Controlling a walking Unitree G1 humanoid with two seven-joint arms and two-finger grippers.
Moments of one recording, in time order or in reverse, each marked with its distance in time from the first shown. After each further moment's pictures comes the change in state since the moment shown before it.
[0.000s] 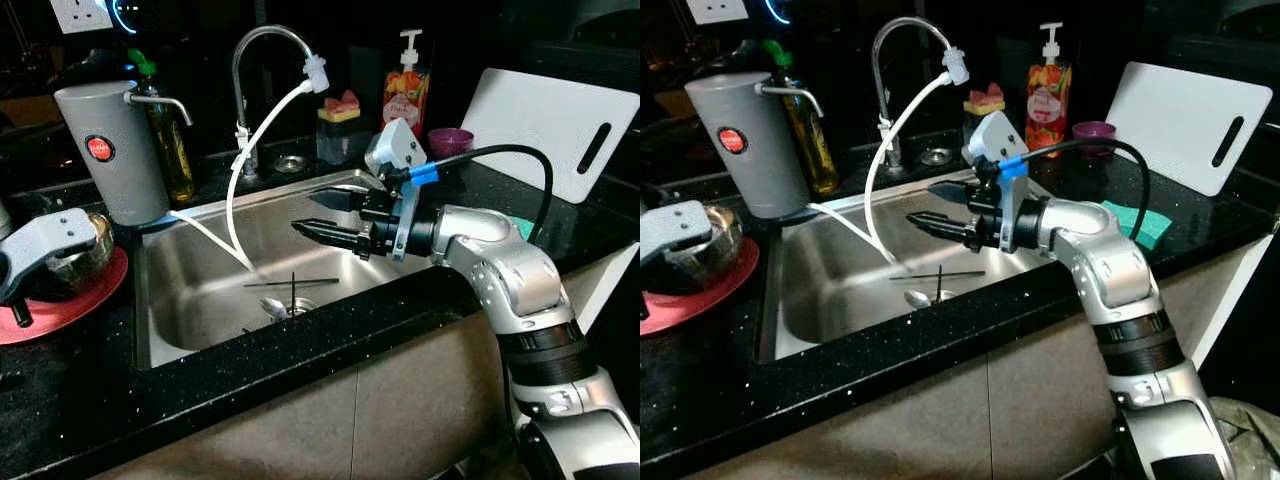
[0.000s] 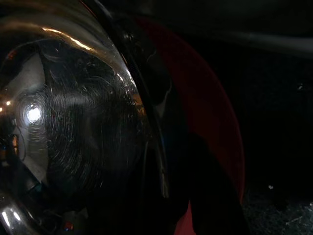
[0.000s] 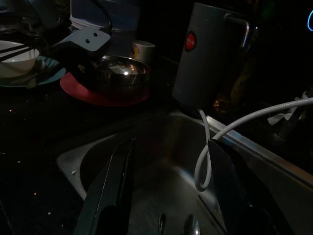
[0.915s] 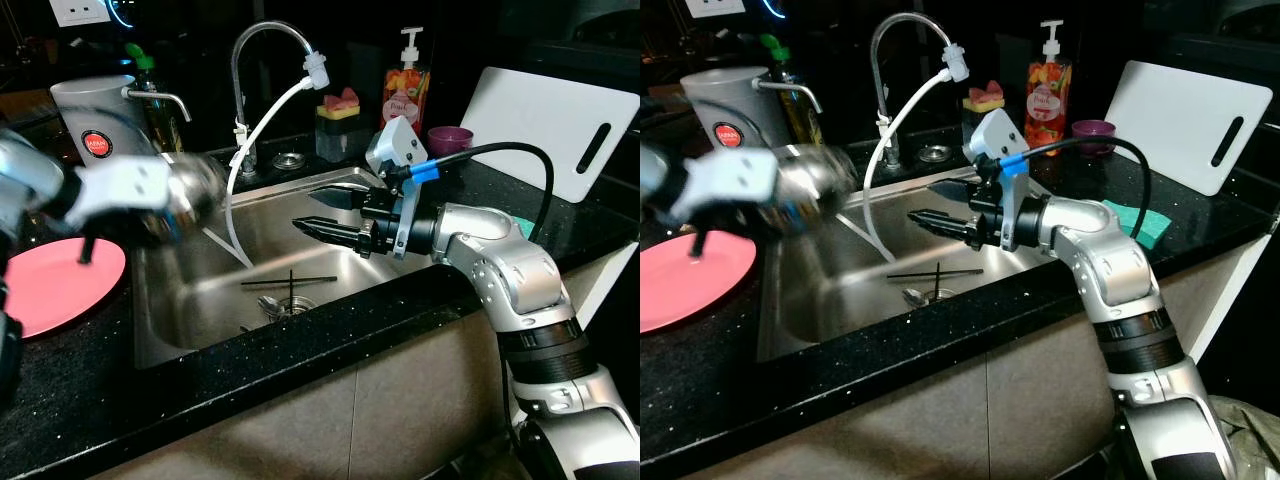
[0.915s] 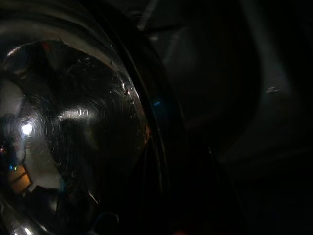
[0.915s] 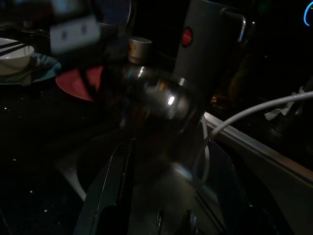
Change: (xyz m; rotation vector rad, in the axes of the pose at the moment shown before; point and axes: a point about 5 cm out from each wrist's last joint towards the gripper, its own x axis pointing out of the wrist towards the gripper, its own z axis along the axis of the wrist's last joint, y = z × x) left arm 0.013 -0.027 0.107 0.595 -0.250 -0.350; right arm 0.000 -0.001 0.001 0.000 0.000 -0.007
